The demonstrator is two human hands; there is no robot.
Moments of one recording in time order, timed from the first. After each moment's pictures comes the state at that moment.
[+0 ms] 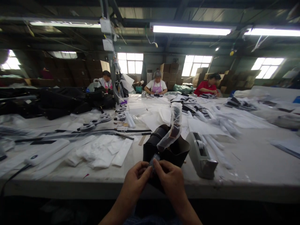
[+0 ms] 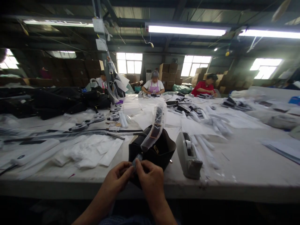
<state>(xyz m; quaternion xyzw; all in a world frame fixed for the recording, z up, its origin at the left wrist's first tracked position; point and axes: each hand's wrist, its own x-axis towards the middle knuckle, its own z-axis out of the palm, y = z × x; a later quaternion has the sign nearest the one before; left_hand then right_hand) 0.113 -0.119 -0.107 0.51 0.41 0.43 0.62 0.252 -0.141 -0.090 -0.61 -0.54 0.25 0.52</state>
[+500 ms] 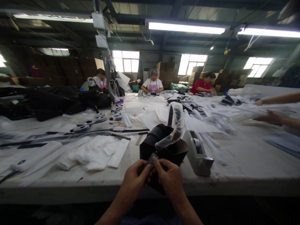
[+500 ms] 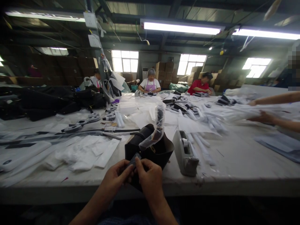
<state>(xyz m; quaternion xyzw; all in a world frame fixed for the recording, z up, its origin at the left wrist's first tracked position) 0.120 -0.109 -0.103 0.58 0.42 0.40 0.57 0.255 -0.136 -0.091 -0.62 -0.49 0.31 0.53</state>
